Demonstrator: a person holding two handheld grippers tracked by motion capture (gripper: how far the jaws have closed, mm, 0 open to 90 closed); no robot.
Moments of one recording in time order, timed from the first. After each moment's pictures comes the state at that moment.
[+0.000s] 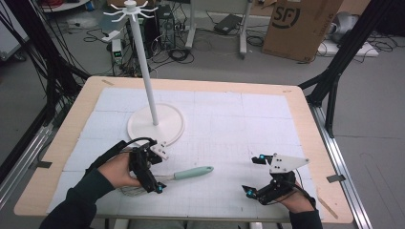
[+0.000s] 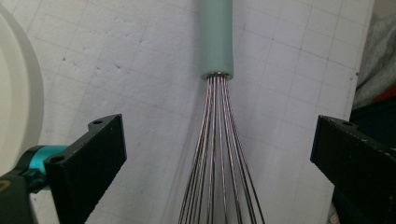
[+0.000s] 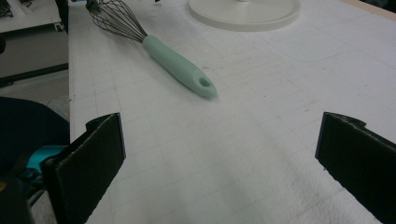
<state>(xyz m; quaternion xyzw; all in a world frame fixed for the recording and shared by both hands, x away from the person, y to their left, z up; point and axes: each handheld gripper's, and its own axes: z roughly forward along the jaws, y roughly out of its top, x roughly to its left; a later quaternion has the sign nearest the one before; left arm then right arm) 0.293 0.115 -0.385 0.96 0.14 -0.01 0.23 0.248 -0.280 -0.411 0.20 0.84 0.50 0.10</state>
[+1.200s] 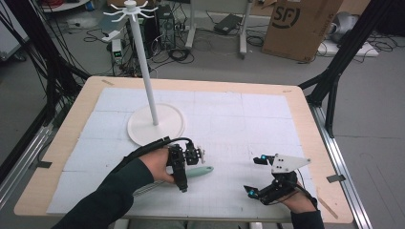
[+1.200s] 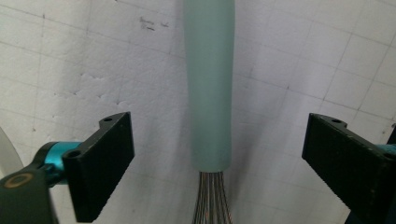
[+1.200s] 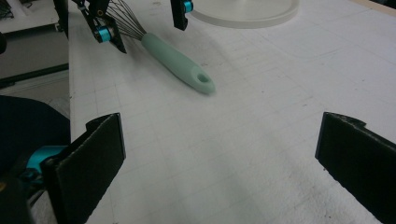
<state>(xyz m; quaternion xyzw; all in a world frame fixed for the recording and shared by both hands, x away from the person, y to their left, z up) 0.309 0.019 -0.395 0.99 0.13 -0.01 0.05 0.249 -0.286 -0.412 0.20 0.84 0.50 0.10</state>
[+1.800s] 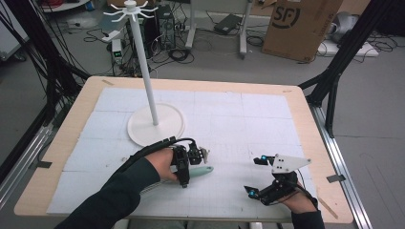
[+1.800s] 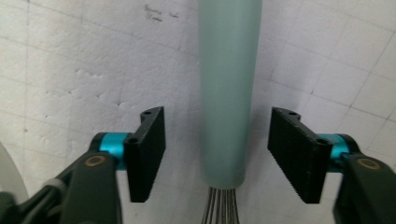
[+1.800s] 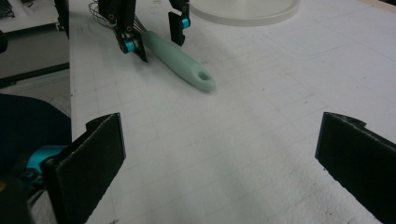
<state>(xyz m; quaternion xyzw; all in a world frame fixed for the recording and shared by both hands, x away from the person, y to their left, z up) 0.317 0.010 -0.406 0.99 0.14 -0.01 0.02 0.248 -0.287 -0.413 0.20 0.84 0.50 0.10</state>
